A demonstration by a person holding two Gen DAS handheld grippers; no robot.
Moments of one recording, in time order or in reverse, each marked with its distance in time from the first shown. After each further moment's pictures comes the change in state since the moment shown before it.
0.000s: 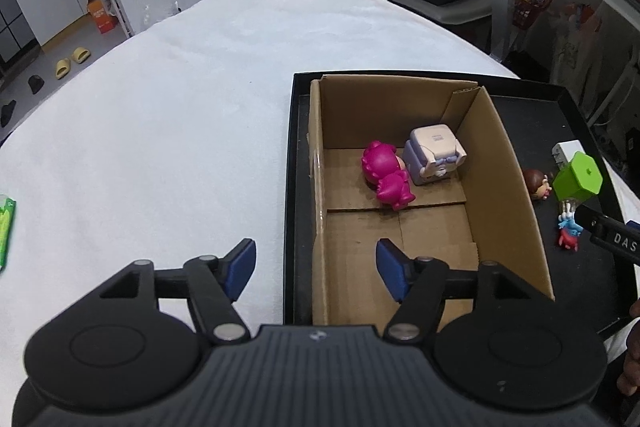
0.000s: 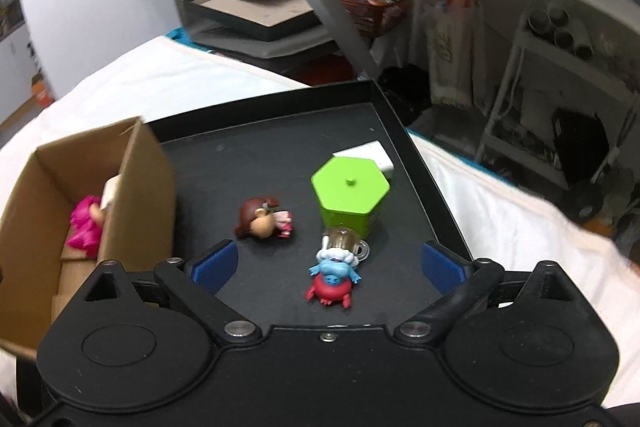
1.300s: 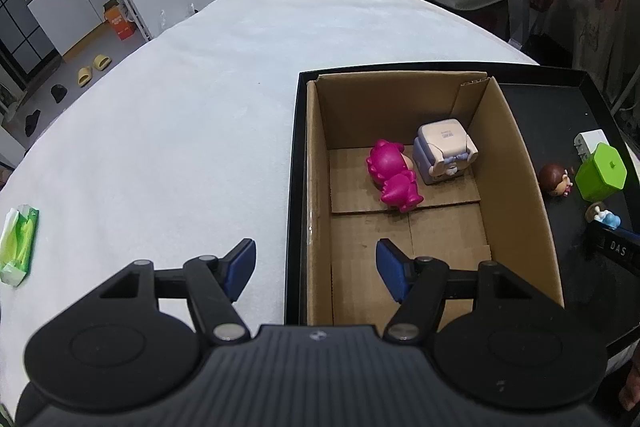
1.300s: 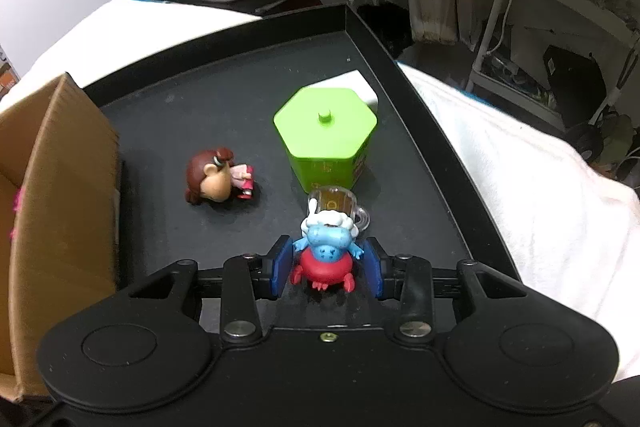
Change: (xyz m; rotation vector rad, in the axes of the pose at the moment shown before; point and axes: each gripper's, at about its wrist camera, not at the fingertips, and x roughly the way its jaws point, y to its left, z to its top) left arm 0.006 -0.023 0.008 0.029 0.020 0.099; right arm 0.040 -0.003 -0.010 0.055 0.152 -0.062
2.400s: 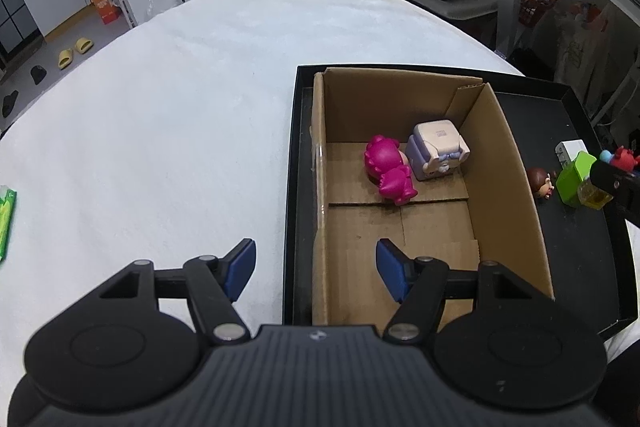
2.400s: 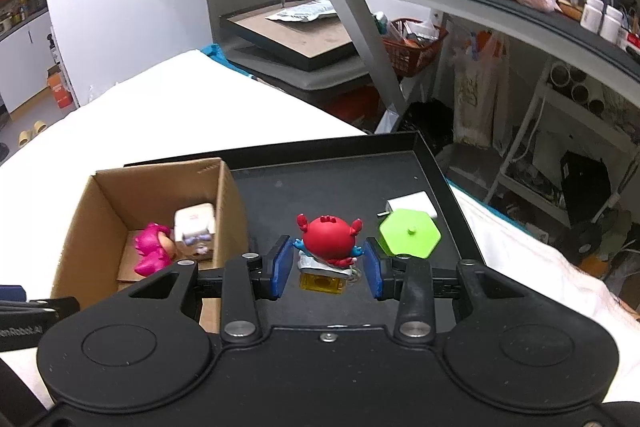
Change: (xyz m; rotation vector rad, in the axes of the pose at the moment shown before) left arm 0.000 0.026 -0.006 -0.050 0.008 -0.104; right arm -0.096 0.063 0.021 -0.150 -0.198 0.058
